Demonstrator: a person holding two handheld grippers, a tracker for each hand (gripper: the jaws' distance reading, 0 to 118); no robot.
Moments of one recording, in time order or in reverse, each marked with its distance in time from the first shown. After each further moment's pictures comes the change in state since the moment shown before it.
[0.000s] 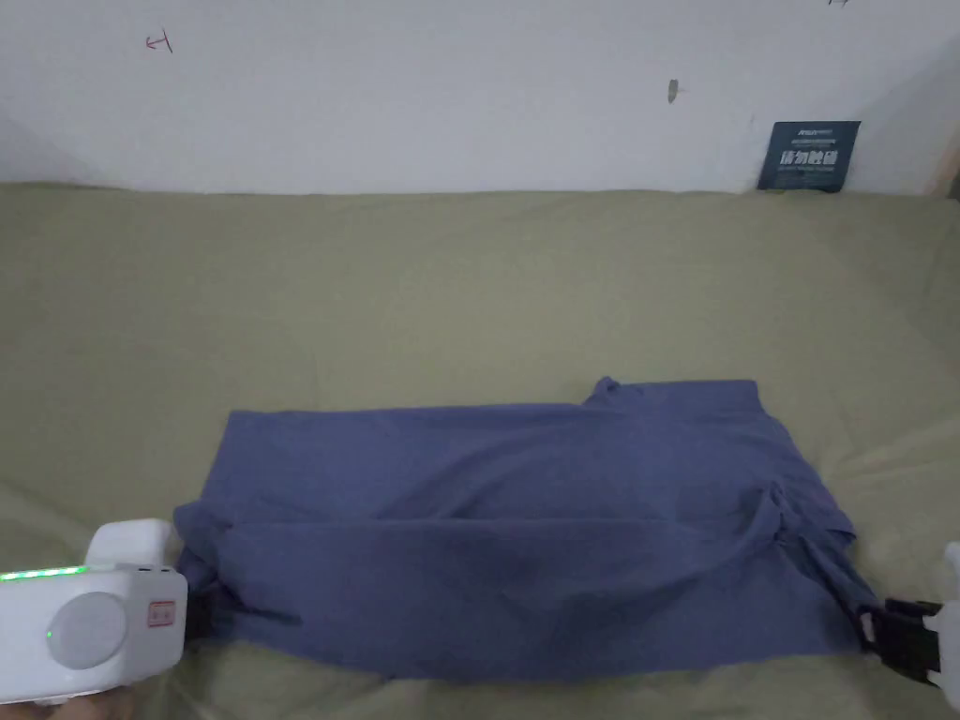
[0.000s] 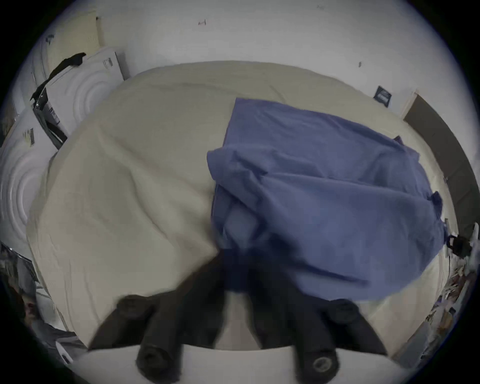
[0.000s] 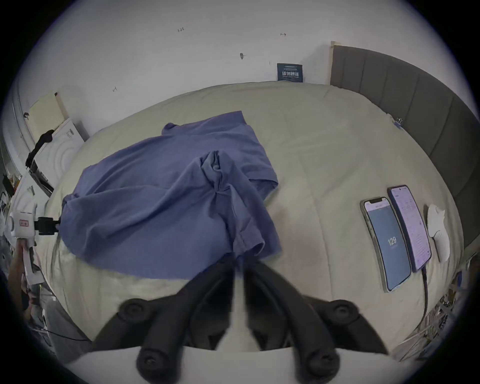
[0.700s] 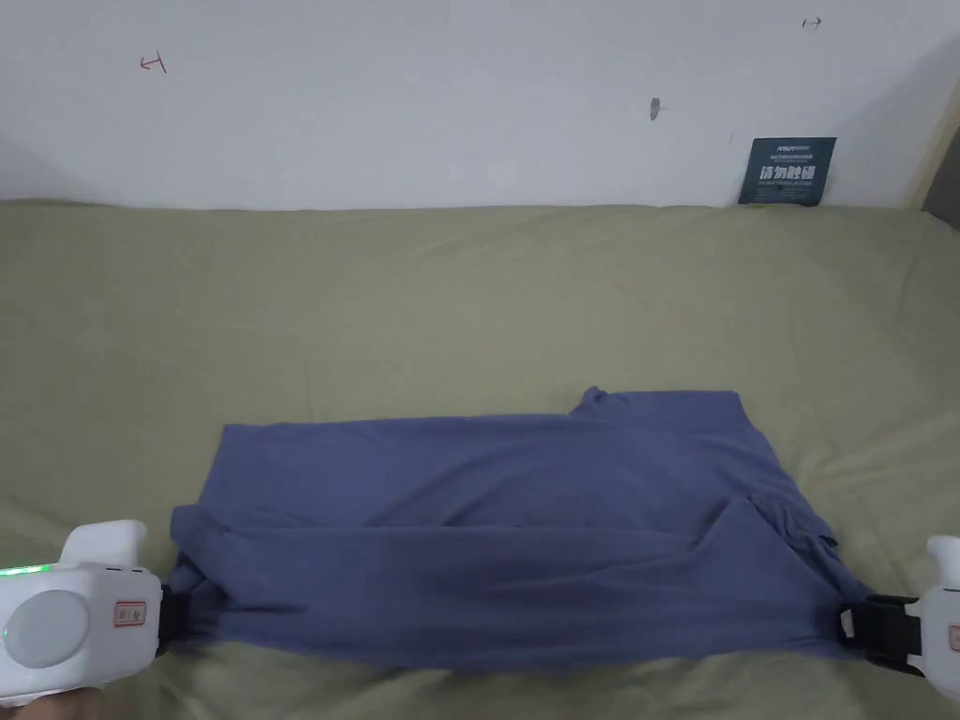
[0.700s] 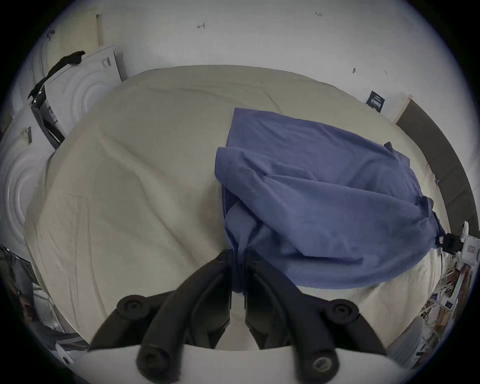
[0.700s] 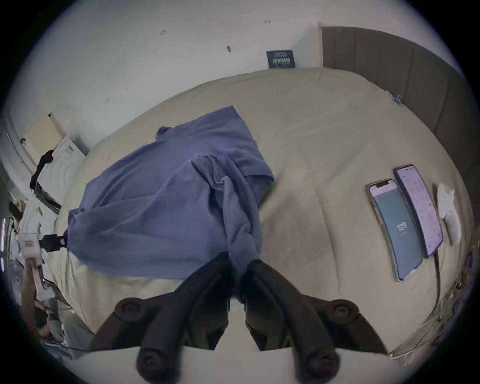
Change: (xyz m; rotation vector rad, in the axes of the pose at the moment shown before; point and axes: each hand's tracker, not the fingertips) left arm -0.005 0.002 0.029 -0.003 -0.029 0.001; right arm 0.028 -0.005 -0.001 -0.036 0.057 -0.097
